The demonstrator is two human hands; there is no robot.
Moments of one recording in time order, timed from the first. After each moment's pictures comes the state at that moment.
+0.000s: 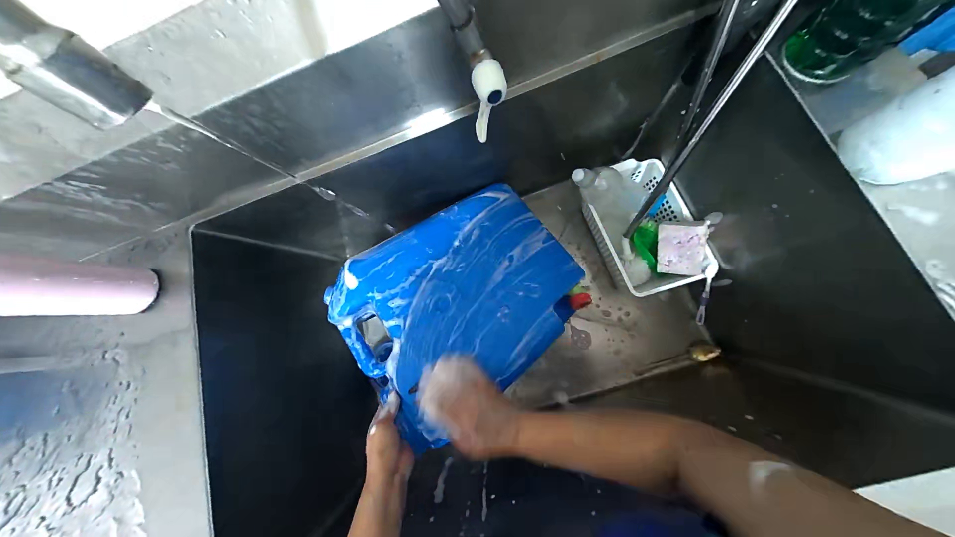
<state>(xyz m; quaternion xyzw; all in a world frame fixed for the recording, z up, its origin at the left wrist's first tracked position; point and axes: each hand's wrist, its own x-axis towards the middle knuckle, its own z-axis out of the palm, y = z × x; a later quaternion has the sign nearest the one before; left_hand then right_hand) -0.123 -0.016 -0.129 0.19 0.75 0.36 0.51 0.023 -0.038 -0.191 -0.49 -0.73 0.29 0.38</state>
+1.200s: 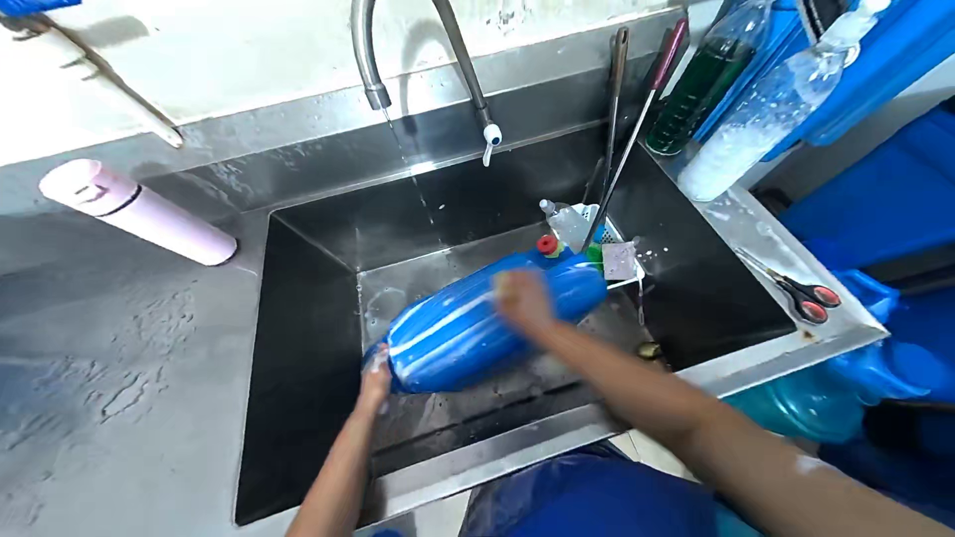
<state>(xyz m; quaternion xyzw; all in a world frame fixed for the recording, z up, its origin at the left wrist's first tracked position) -0.179 -0.028 -0.120 0.46 0.70 0.28 0.46 0.105 -0.039 -0.128 -0.70 -0.62 0.25 0.24</state>
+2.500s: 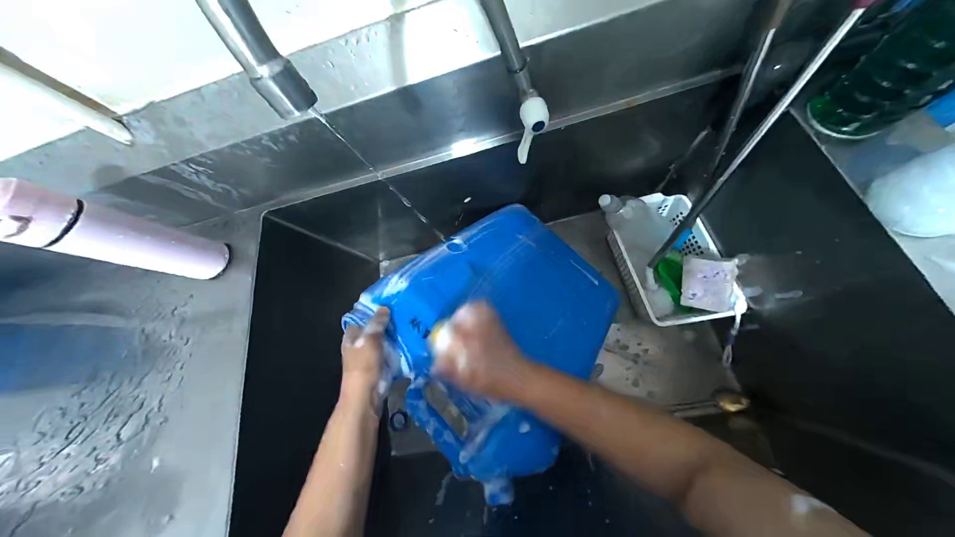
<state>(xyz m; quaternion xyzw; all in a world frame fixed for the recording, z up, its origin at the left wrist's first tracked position) -0.101 0.074 -0.057 0.33 0.72 0.42 0.44 0.064 0.039 -0.125 -0.54 -0.71 0.31 0.32</state>
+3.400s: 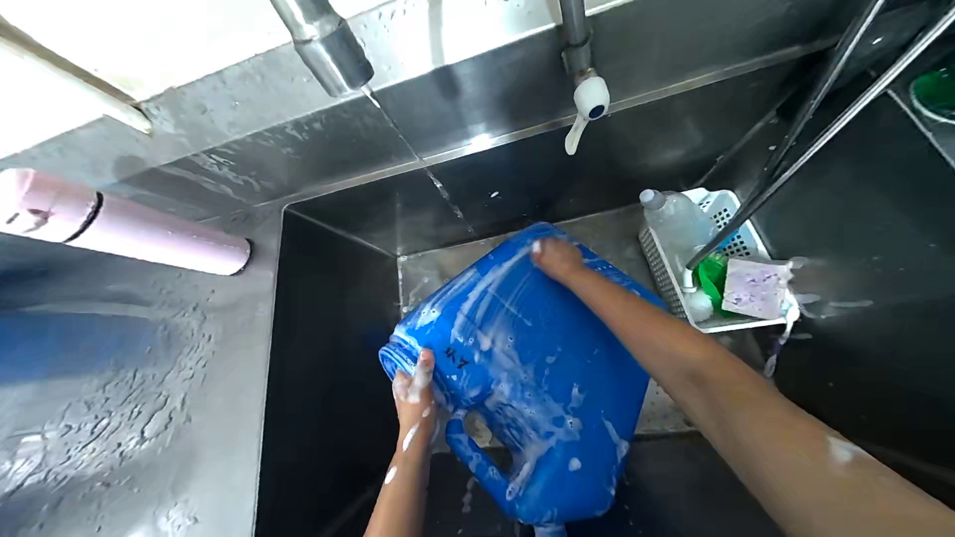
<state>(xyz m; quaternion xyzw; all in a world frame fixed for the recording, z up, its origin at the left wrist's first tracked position) -0.105 0.030 -0.103 0.35 0.71 0.45 0.42 0.118 0.161 -0.195 -0.64 -0.63 0.43 0.09</state>
